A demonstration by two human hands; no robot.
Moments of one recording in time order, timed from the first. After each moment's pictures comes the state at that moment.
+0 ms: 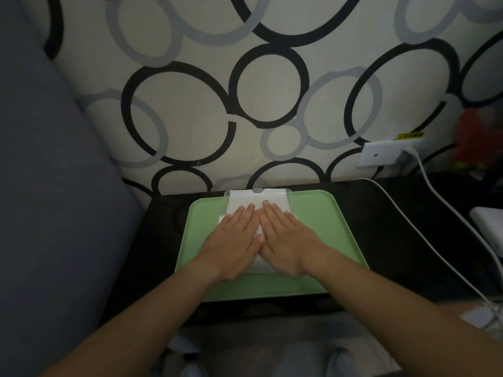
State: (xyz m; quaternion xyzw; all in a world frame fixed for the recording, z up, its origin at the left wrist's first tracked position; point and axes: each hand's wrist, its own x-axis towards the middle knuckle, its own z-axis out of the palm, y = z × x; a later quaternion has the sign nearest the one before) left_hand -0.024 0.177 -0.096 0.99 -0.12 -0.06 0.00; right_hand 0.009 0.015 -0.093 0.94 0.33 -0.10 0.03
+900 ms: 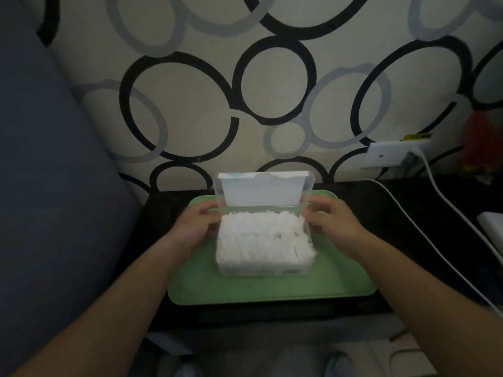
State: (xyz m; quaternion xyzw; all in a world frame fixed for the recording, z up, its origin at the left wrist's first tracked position) left_hand 0.004 0.238 -0.099 0.73 0.18 -0.02 0.65; right_hand 0.053 -0.042 -0.098 0.78 0.05 -0.10 -0.62
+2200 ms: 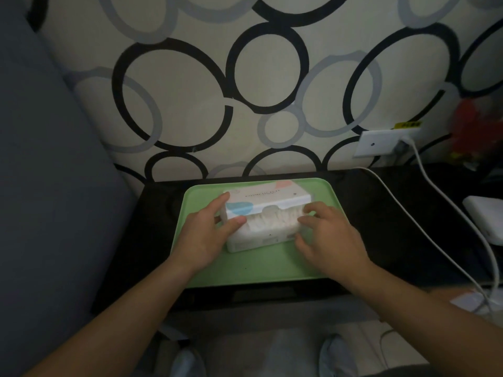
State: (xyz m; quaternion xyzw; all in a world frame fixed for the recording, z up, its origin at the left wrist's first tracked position) left_hand -0.053 0.199 -0.084 0.89 0.07 0.05 0.45; right_hand -0.023 -0.049 -0.101 0.96 0.20 0.16 -0.12
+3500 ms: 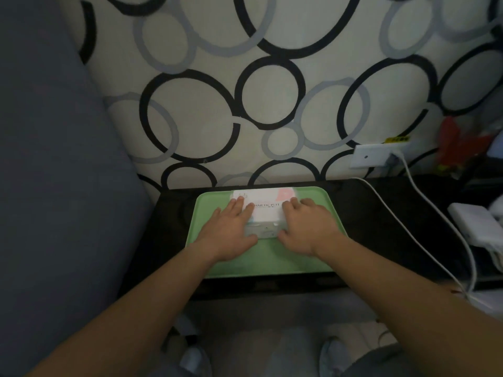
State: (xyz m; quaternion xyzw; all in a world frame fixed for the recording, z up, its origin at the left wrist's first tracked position) left_hand -0.047 0.180 -0.072 0.99 -0.07 -0.06 0.06; right_hand -0.014 -0.016 -0.060 0.97 0.24 0.02 0.04
